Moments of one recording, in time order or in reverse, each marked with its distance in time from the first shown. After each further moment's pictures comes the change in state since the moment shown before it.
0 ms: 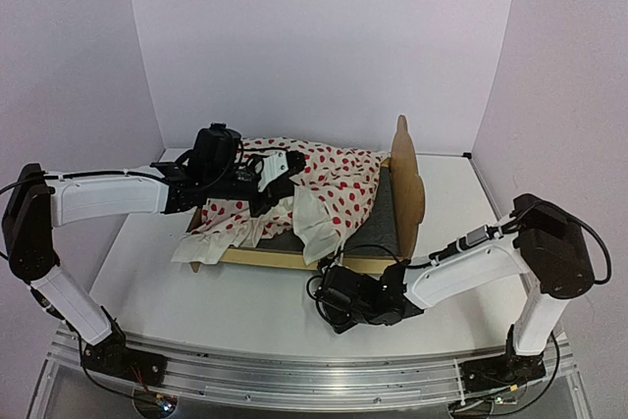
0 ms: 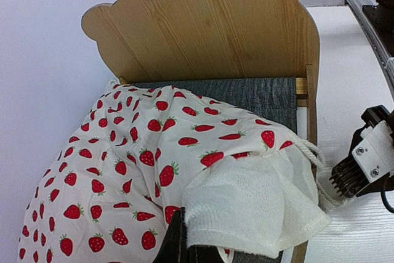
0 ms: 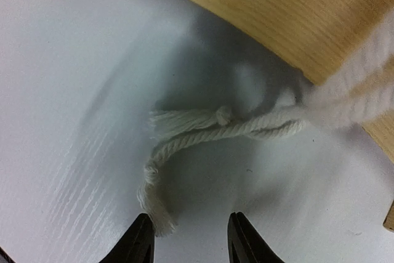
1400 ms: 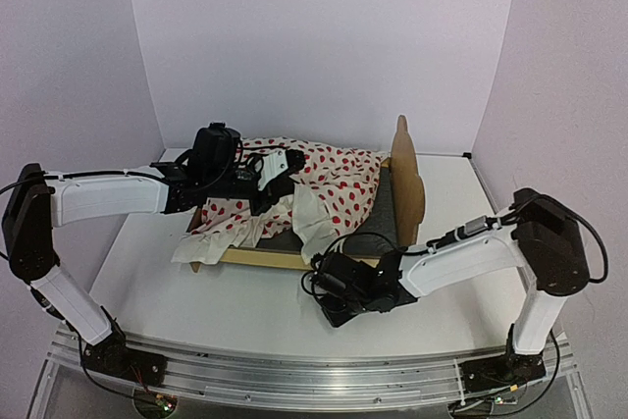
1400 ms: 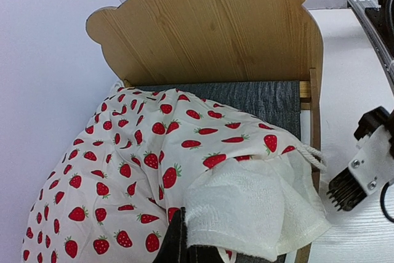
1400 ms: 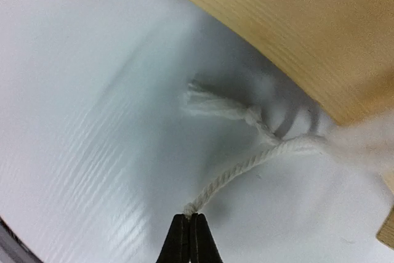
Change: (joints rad) left arm 0.003 0.000 -0.001 0.018 -0.002 -0.002; right arm -0.055 0.003 0.085 -0.096 -0.114 -0.091
